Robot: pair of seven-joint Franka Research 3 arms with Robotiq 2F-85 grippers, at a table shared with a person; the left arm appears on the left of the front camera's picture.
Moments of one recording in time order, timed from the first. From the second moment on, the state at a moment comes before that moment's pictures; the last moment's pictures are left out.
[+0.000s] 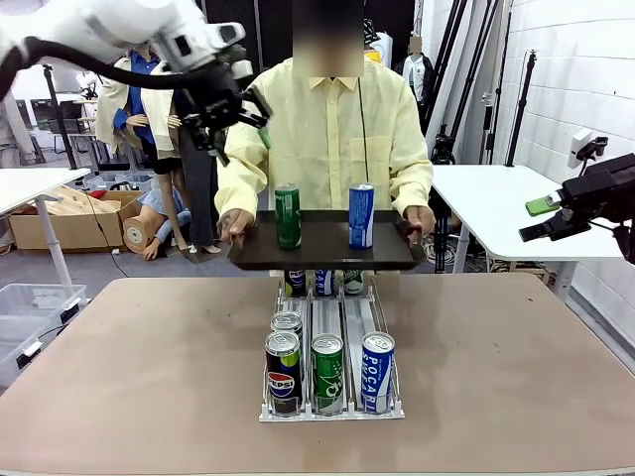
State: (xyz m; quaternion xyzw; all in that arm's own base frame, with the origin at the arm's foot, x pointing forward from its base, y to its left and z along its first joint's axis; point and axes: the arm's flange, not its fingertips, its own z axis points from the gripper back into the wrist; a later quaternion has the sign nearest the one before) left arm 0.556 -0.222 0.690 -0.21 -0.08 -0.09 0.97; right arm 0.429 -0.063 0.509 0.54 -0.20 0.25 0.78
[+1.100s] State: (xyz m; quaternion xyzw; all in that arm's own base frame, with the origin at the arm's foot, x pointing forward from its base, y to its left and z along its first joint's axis) left arm 0.481 0.007 0.549 -0.58 -0.17 -0.10 0.79; right arm 0.429 -0.063 0.509 0.54 -0.20 0.25 0.78
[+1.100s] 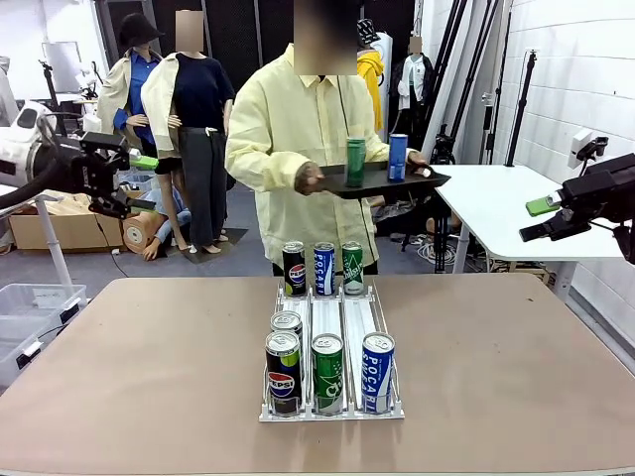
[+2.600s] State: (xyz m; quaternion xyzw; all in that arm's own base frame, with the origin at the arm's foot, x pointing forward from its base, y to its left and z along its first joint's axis) left arm 0.478 0.022 0.489 -0.64 -0.14 -0.09 0.75; right arm 0.429 -0.063 0.509 0.54 -0.20 0.25 0.78
